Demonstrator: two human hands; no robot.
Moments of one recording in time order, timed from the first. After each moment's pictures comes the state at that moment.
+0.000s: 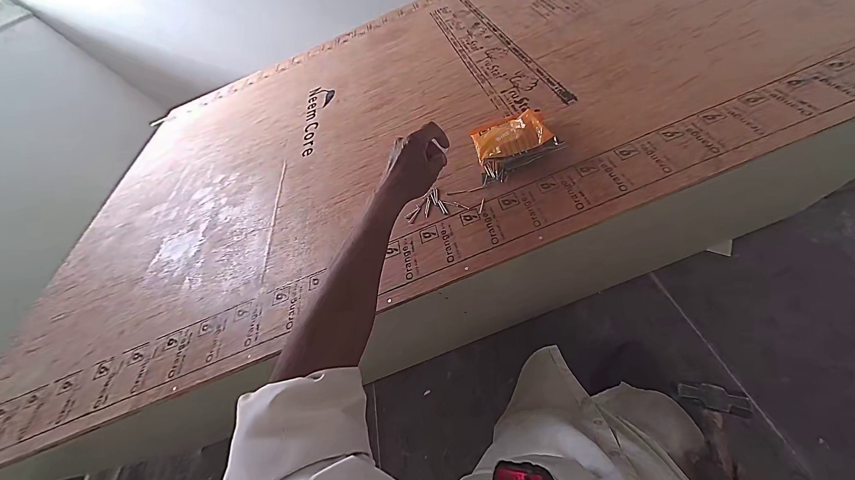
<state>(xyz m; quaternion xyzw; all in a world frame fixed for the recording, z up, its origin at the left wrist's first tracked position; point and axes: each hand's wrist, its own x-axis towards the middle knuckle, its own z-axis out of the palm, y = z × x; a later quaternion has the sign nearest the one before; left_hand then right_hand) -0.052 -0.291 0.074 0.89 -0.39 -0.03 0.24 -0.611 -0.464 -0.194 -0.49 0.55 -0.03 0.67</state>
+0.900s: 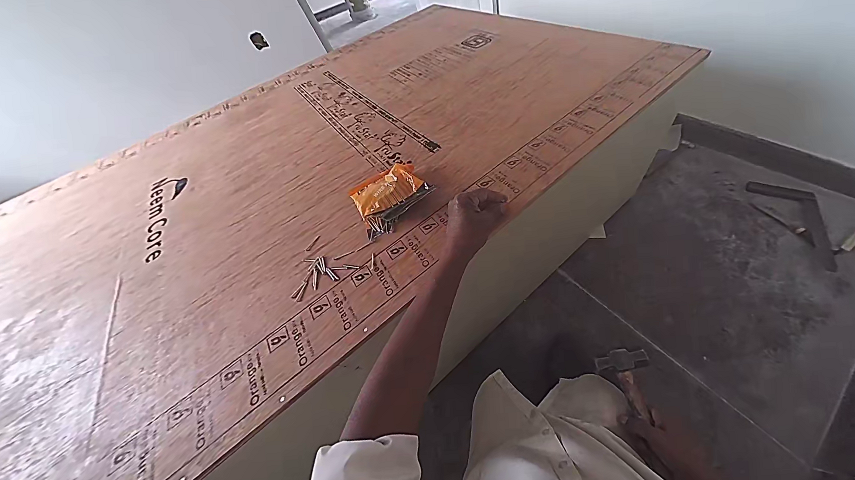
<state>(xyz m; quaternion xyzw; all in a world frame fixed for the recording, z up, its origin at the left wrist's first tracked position) -0.203 -0.491 0.001 0.71 -0.44 -0.16 0.52 -0.632 -0.471 -0.228 -0.49 0.56 -0.05 0.67</state>
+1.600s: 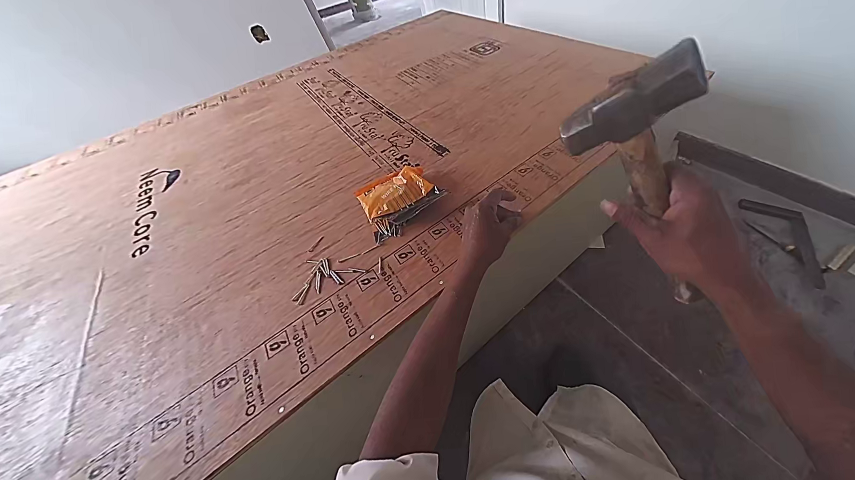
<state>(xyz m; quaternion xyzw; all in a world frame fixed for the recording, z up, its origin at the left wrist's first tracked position) -0.206 -0.491 0.000 0.74 -0.47 -0.15 0.47 -0.446 -0.586 0.083 -0.85 0.35 -0.28 0.27</state>
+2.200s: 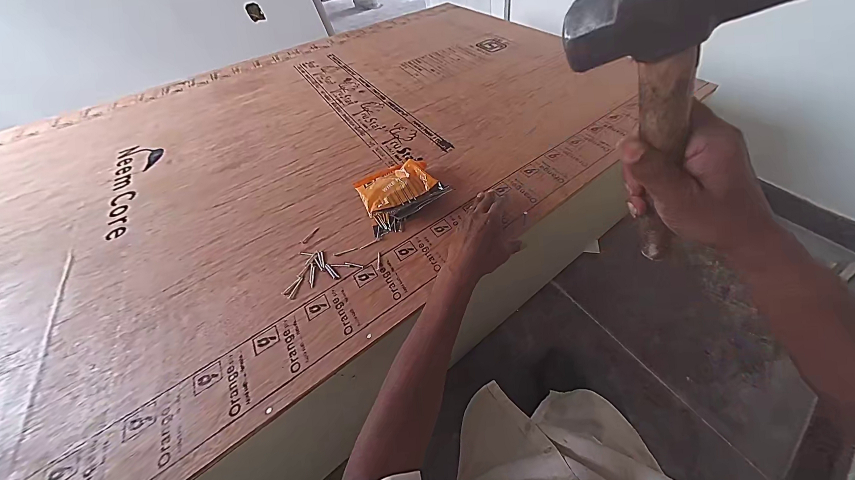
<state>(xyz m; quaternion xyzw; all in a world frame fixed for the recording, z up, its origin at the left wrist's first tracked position) -0.198 -0.473 0.001 0.80 -0.54 -0.08 0.24 -0.412 -0.592 0.129 -0.86 0.10 -0.33 0.38</state>
